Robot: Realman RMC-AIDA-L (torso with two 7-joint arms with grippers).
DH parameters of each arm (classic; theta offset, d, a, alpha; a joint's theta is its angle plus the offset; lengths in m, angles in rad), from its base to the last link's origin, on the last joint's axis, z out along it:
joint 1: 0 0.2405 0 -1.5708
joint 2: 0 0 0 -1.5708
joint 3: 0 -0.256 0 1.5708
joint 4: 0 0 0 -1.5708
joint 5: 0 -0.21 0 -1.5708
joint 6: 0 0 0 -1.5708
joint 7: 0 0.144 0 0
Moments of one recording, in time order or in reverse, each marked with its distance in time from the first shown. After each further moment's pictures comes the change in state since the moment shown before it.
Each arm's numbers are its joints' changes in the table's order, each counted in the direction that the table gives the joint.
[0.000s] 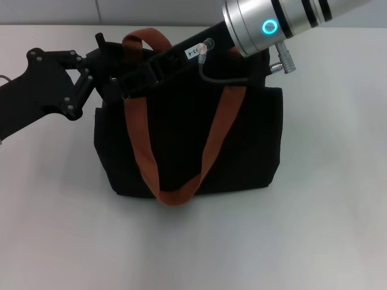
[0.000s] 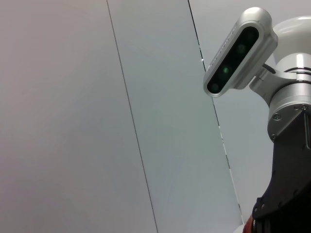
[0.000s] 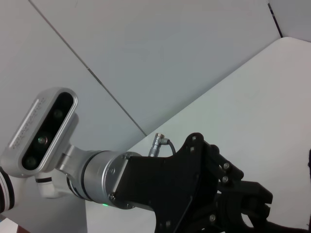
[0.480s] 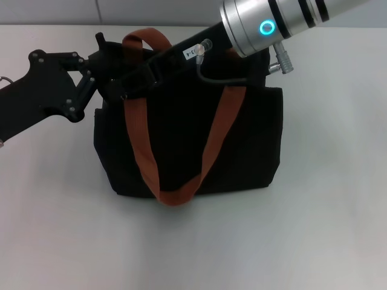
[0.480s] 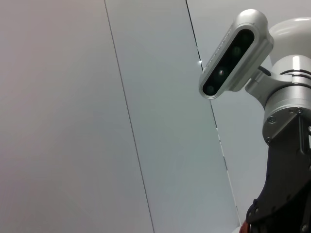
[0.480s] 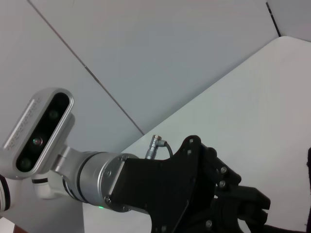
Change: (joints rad) left arm 0.003 -0.004 -0.003 0.000 0.000 -0.007 0.001; right arm 0.003 0.002 0.010 0.002 0.000 -0.013 0.003
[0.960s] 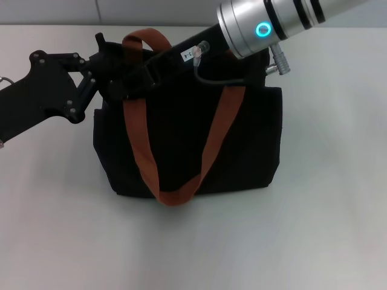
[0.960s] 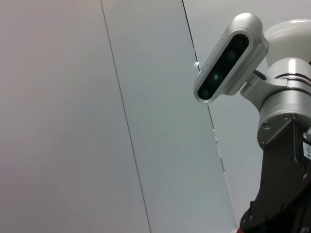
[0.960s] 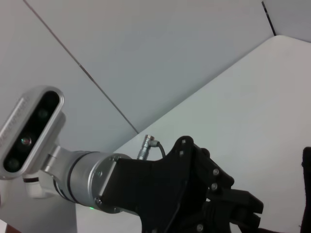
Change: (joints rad) left arm 0.000 0.000 -0.004 0.000 0.000 -0.007 0.002; right arm 0.002 0.001 0.020 0.003 0.001 -0.023 0.001
